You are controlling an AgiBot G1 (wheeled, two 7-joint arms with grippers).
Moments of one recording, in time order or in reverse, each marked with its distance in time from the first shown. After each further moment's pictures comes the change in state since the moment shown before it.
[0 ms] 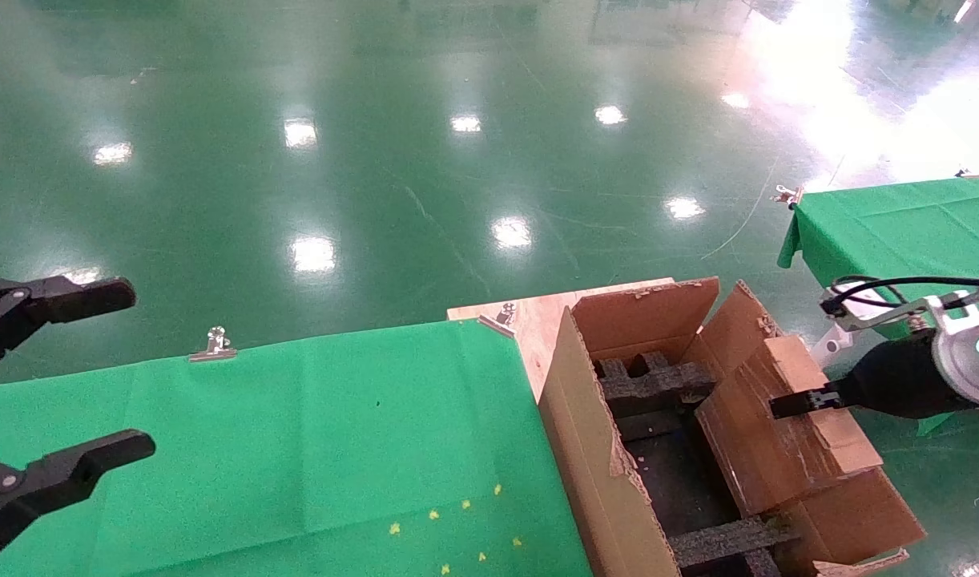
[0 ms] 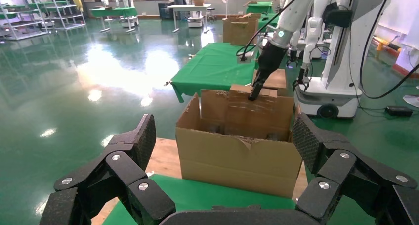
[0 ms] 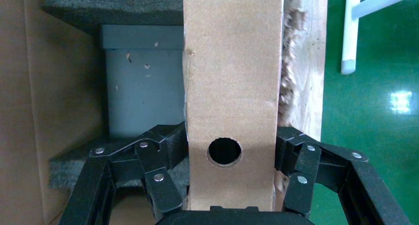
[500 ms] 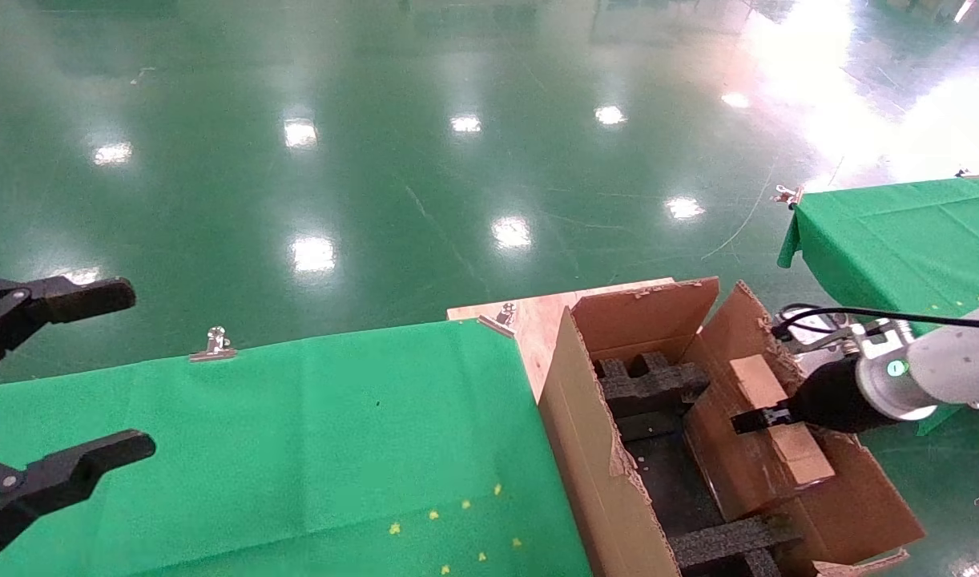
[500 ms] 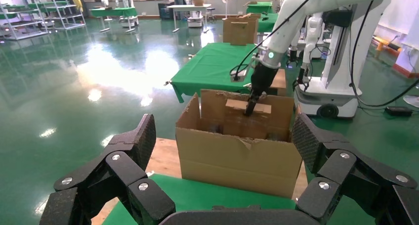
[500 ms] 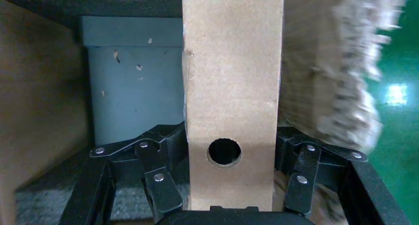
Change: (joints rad) left arm 0.000 0.000 0.000 0.000 0.000 0.000 0.000; right arm -0.182 -0.146 -0.015 -0.158 0.065 0.132 -0.018
